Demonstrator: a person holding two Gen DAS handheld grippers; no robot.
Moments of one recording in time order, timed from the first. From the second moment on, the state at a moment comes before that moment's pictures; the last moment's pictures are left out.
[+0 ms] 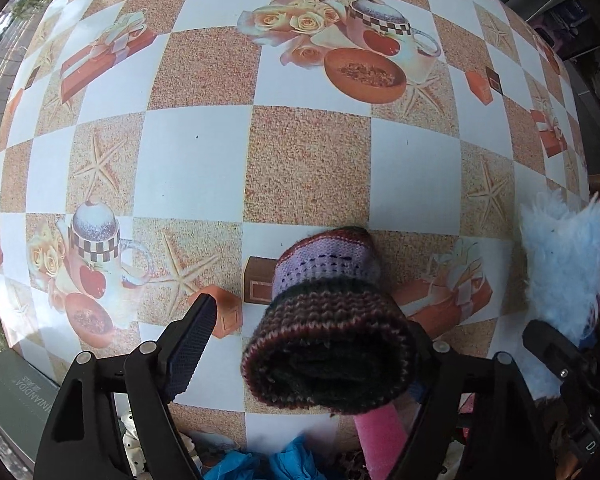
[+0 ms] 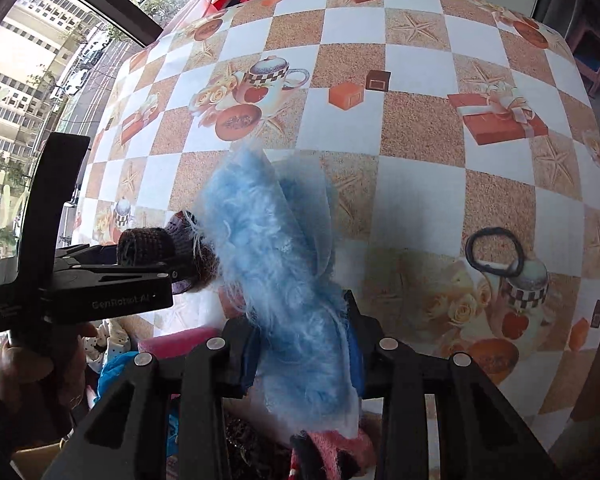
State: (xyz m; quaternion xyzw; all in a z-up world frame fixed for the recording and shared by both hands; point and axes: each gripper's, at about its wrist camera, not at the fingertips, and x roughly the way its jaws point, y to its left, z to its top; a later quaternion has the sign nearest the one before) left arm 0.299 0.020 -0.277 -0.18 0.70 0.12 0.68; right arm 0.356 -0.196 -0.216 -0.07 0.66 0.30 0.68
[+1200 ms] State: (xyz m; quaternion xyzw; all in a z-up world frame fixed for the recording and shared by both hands) left arm 0.152 -0.027 -0.165 -0.11 0.64 0.07 0.76; right arm 0.251 -0.237 -0.160 -0.02 0.65 0.27 0.71
